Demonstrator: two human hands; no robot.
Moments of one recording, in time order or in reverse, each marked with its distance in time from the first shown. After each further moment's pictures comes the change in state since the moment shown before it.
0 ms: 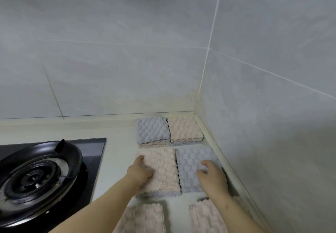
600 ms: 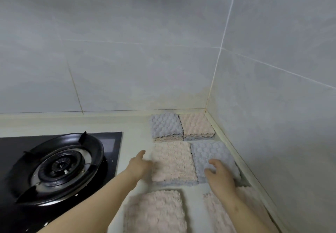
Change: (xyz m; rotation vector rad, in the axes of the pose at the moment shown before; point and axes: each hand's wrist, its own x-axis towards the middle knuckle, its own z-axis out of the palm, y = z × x) left_hand -0.031 -0.014 -0.050 0.012 -0.034 0.088; right_hand -0.041 -0.013 0.012 0.043 0.002 -0.018
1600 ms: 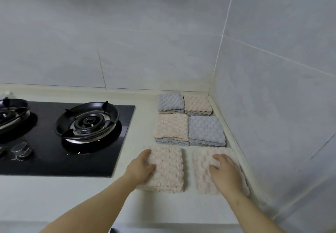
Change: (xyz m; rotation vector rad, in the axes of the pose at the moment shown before) left_hand -0.153 -0.061 0.060 0.265 0.132 0.018; right_hand -0.090 0.079 -0.053 -0.211 -0.045 -0.165
